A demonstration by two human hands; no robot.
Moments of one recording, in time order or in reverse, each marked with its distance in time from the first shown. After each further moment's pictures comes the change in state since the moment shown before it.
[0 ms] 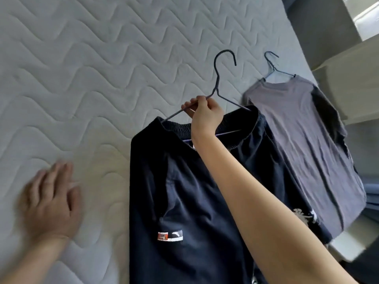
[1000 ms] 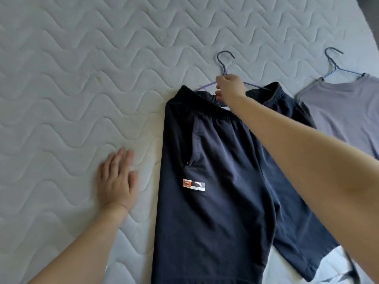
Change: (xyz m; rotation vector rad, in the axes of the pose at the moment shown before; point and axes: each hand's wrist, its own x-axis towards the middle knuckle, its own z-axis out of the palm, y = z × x) left_hand -0.002 0.020 -0.025 0.206 0.060 0.014; right_hand 0.052 0.002 0.066 -0.803 -0.333 0.025
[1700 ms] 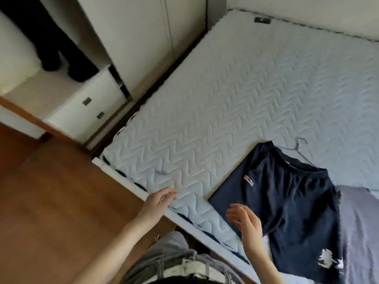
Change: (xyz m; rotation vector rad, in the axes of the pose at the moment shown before) left_hand -0.353 0.092 -0.468 -1.031 -0.124 -0.796; right_hand -0.559 0.029 -0.180 0.100 -0.703 -0.173
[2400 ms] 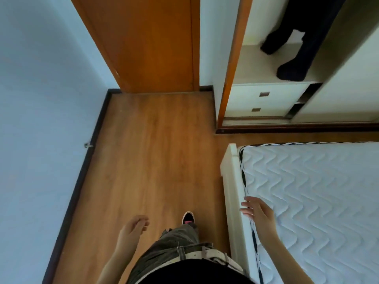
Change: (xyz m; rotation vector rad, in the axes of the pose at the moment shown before) left_hand -0.257 -0.296 -0.167 -0.752 1.056 -0.659; right_hand -0.022 0.017 0.416 -0.477 -0.782 0.012
